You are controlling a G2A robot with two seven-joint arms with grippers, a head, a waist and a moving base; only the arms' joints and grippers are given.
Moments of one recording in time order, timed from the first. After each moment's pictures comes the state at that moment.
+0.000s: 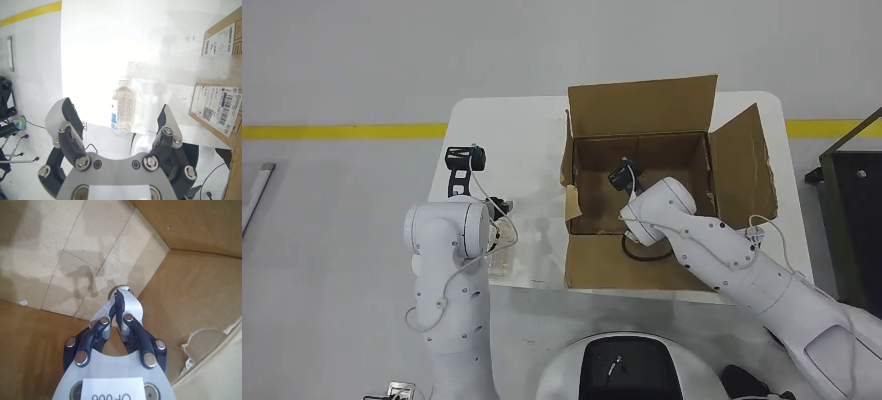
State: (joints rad) left arm 0.83 -1.58 -1.49 -1.77 1.73 -0.09 -1.54; right arm -0.55 -1.32 0.73 -1.36 -1.39 0.27 1.48
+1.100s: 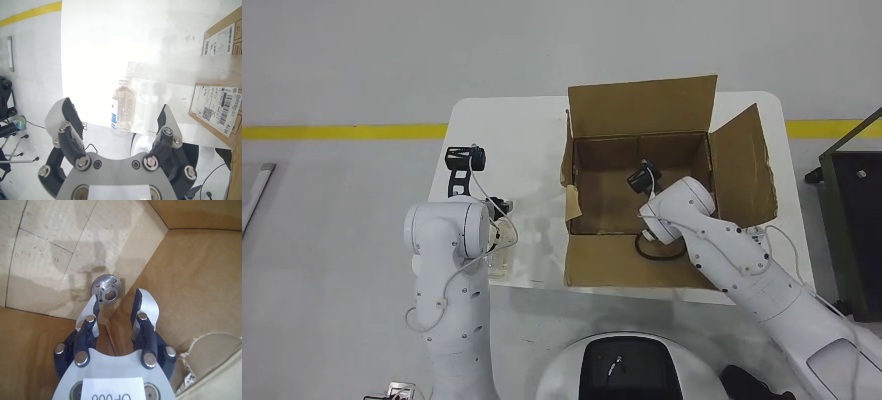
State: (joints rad) left arm 0.83 -1.58 -1.49 -1.77 1.73 -0.09 -1.54; right arm -0.64 -1.33 0.87 -1.35 -1.50 0.15 1.51
